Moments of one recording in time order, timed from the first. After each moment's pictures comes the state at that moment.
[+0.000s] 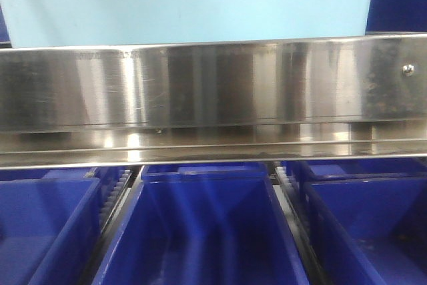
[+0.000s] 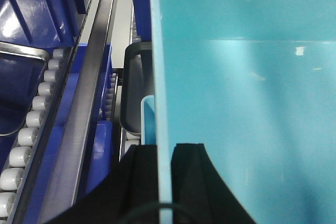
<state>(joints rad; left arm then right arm) -0.60 1.39 -1.70 0.59 1.07 -0.66 0.50 1.37 -1.68 -0.38 1.12 0.54</state>
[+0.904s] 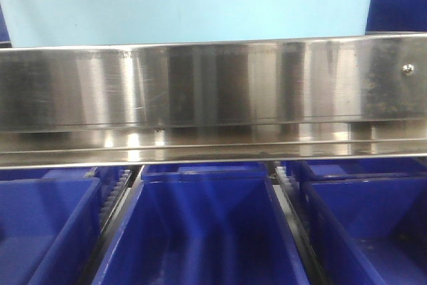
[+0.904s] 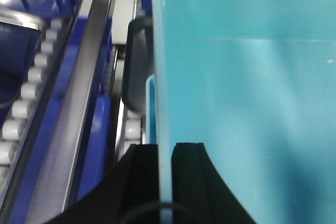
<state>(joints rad) -0.51 1.44 -1.70 0.47 1.08 -0.62 0.50 1.43 -1.69 -0.38 1.08 0.54</state>
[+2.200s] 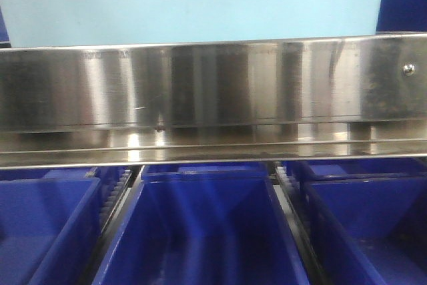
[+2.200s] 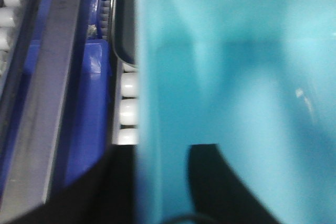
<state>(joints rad) -0.43 1.56 -1.70 0.31 1.12 -0.50 0.47 1.55 -1.69 -0.35 1.13 0.58</state>
